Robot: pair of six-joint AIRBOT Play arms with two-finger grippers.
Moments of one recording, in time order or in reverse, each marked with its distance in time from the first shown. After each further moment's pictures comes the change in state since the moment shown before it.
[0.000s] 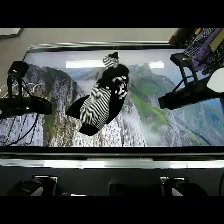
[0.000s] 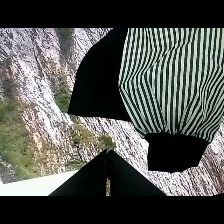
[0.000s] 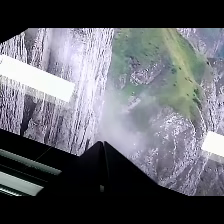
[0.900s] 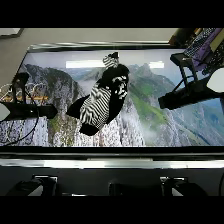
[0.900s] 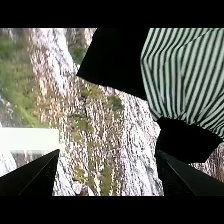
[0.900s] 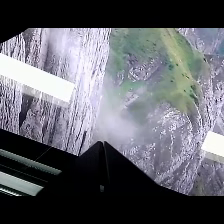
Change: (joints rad) left arm 0.125 -0.049 -0.130 -0.074 0.003 -0.152; right arm 0.000 0.000 0.000 0.000 0.000 0.000
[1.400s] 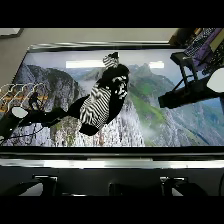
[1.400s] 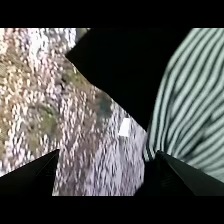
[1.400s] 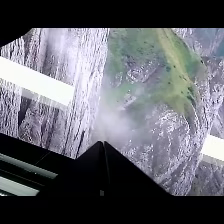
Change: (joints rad) left arm 0.201 -0.287 -0.205 -0.488 0.320 0.138; right arm 0.000 0.000 0.000 0.000 -0.026 0.000
